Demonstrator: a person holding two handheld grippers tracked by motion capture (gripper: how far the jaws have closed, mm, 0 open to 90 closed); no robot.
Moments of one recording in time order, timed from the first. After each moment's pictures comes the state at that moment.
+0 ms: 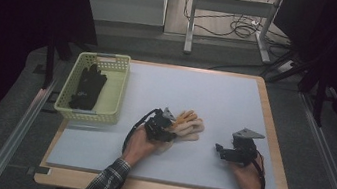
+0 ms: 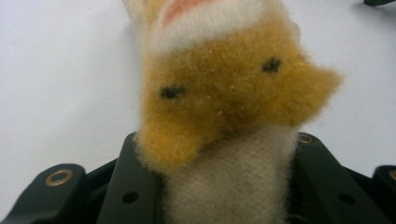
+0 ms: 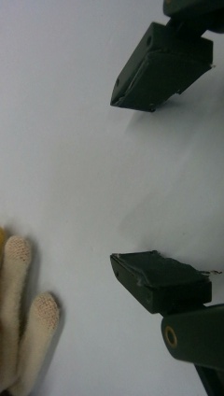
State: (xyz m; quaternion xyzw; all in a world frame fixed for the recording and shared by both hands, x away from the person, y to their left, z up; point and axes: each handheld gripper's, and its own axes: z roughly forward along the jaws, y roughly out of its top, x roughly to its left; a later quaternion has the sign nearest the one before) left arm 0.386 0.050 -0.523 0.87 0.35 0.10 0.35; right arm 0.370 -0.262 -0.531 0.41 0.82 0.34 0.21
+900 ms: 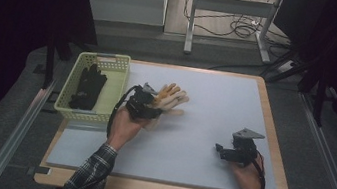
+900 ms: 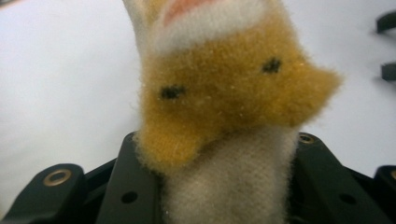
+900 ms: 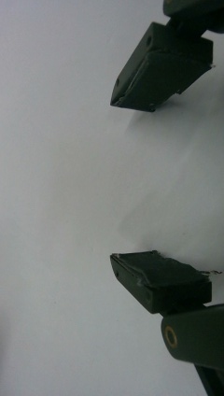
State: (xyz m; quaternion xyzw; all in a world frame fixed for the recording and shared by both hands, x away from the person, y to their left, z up) left arm 0.400 0.114 -0.451 0.82 0.42 0.15 0.36; right arm 0.370 -0.262 -0.531 0.41 0.82 0.34 0.21
